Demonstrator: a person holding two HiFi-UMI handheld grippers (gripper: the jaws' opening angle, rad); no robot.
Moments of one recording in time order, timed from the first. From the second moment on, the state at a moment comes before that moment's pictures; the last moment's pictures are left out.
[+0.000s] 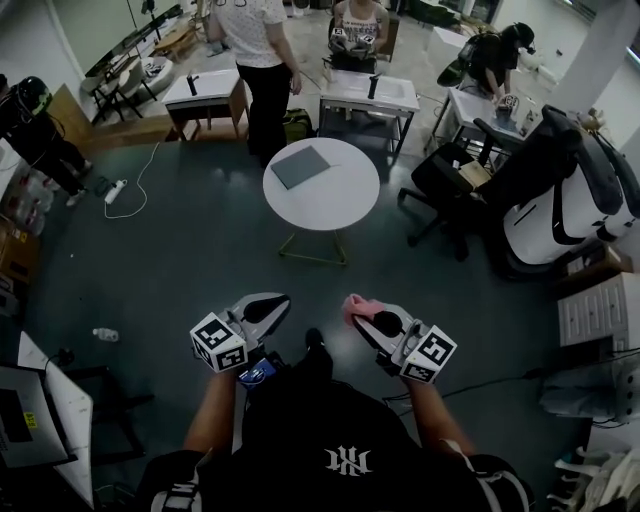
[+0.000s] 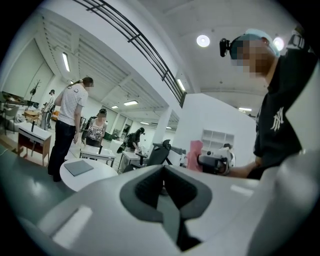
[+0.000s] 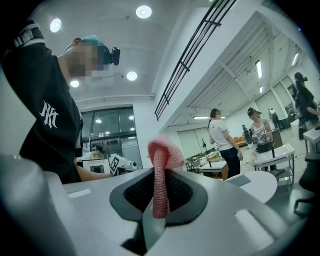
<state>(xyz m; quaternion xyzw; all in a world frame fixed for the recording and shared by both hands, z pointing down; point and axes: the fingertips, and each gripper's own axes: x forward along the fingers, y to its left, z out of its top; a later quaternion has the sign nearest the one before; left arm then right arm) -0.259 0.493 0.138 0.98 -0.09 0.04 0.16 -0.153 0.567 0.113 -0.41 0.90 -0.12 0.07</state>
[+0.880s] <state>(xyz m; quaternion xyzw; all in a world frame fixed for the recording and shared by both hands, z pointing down) -0.171 0.219 0.161 0.97 -0.13 0.03 0.18 -0.043 0.288 0.123 -0.40 0.90 -0.14 0.04</state>
